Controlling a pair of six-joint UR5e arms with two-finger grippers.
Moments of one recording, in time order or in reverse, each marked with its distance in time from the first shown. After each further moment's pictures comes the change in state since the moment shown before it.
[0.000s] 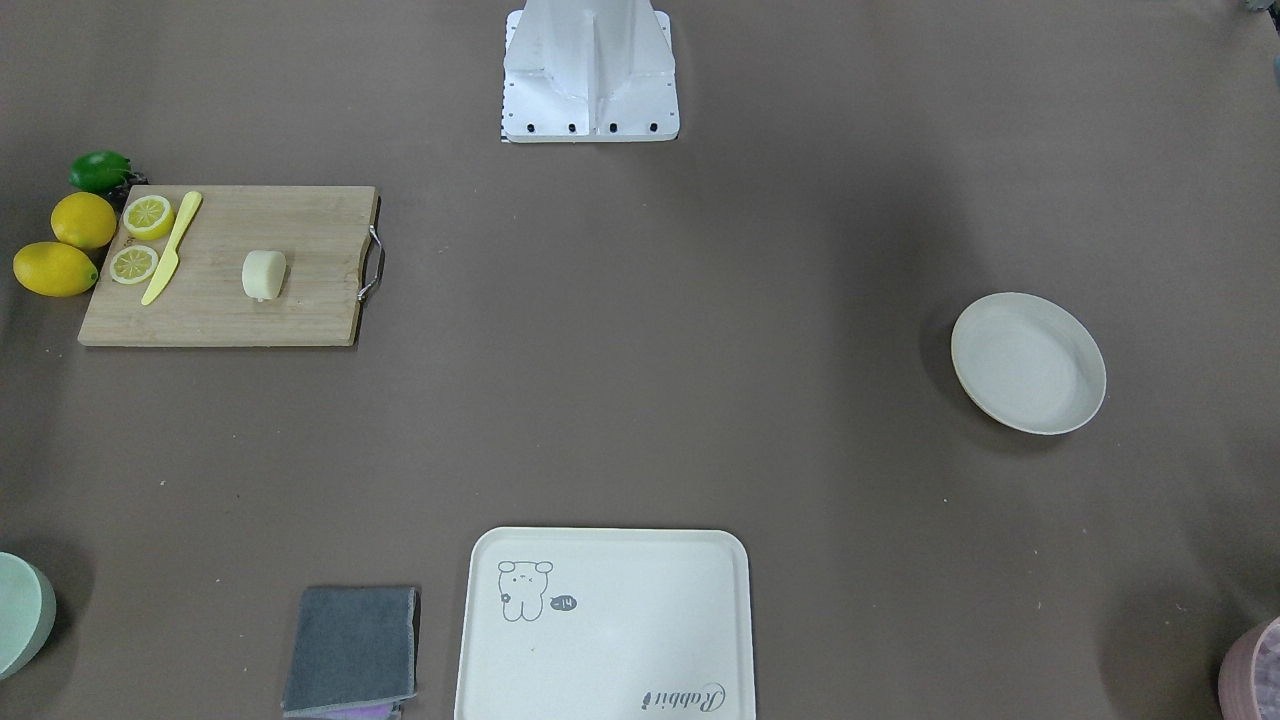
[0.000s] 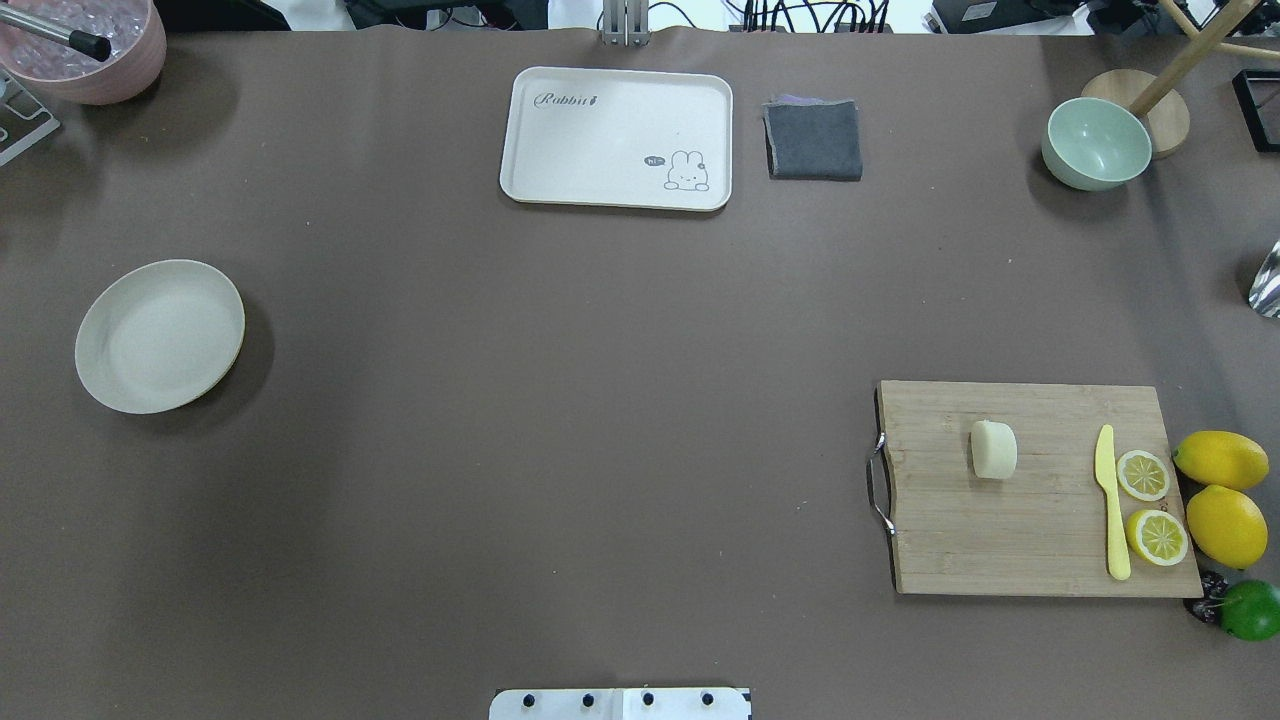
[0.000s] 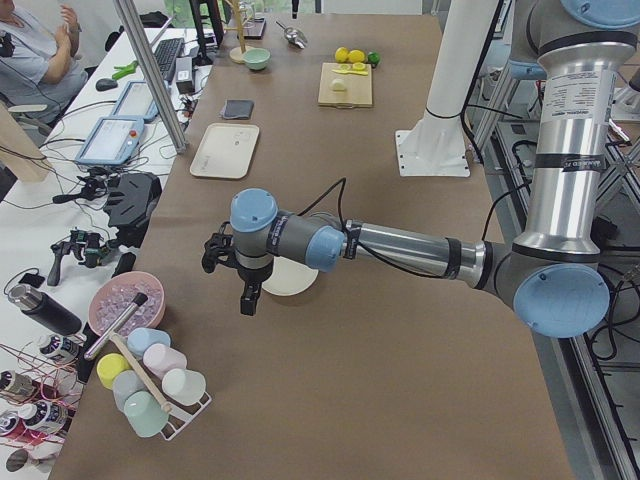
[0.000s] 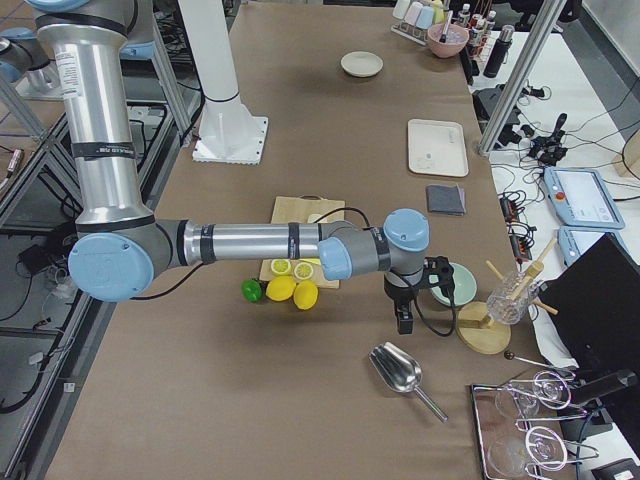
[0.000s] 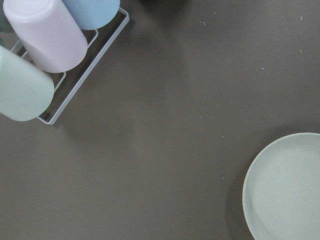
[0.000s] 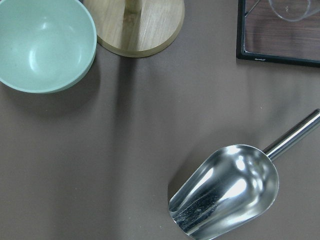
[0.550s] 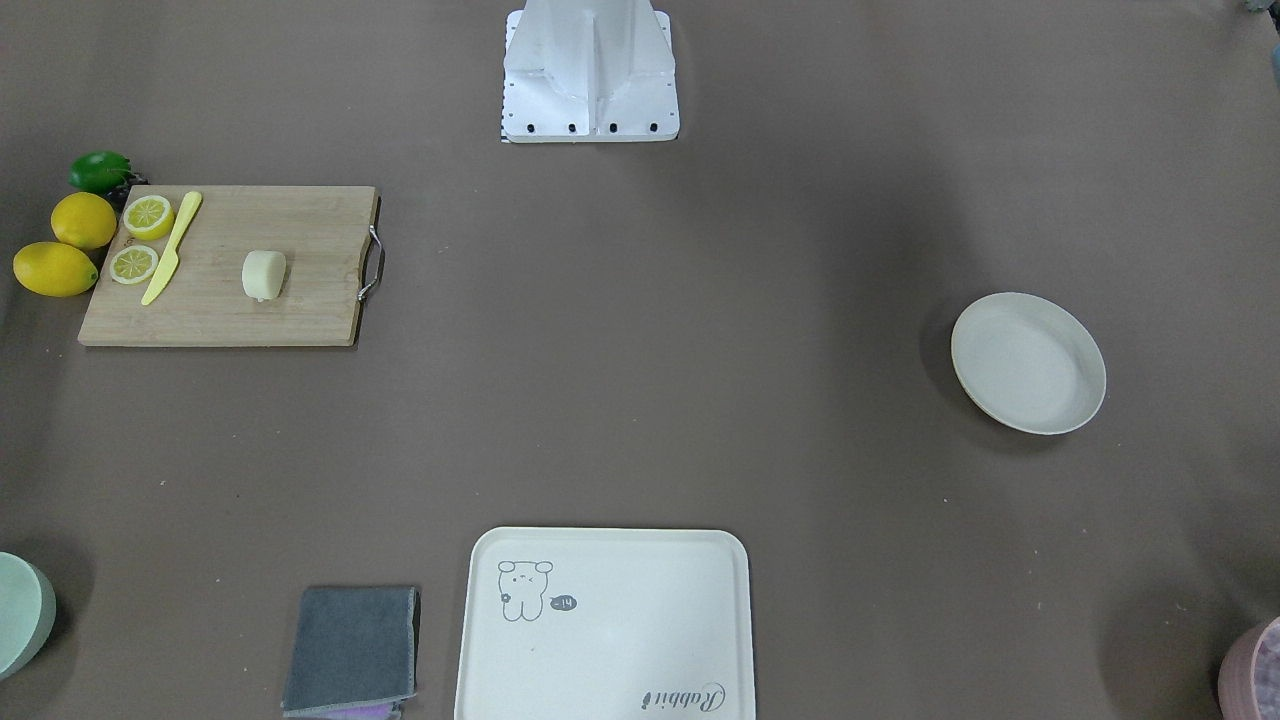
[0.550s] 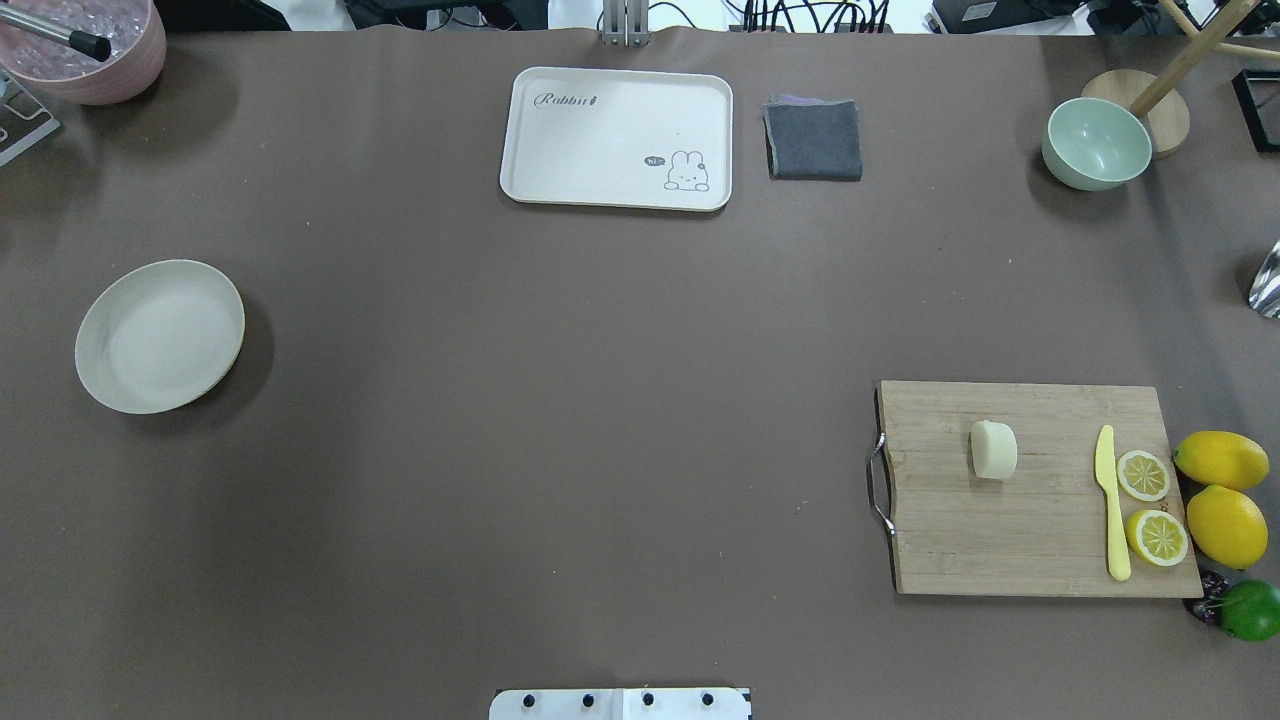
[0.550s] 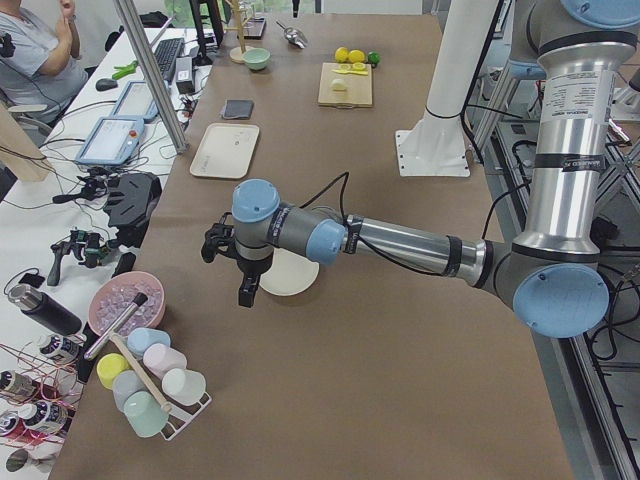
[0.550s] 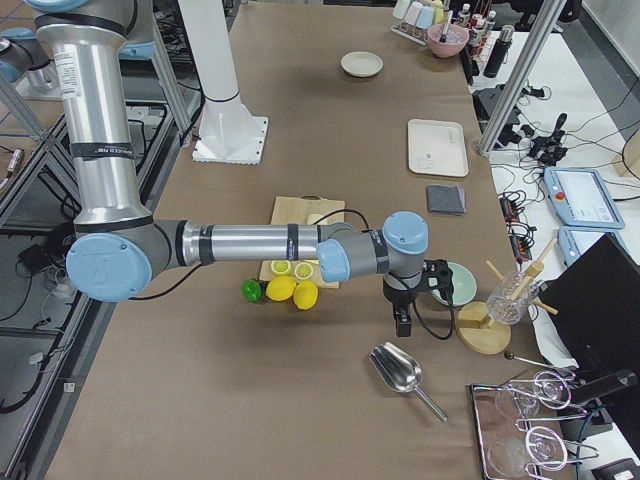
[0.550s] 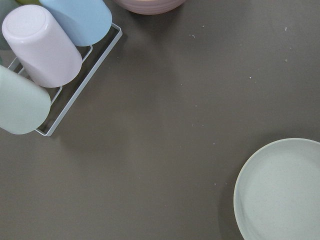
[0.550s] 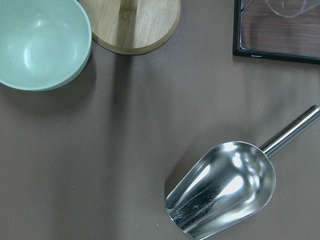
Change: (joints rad) left arm 0.006 0.001 -0.022 0.000 0.004 0.006; right arm 0.002 -0.005 -0.001 0.003 -0.001 0.000
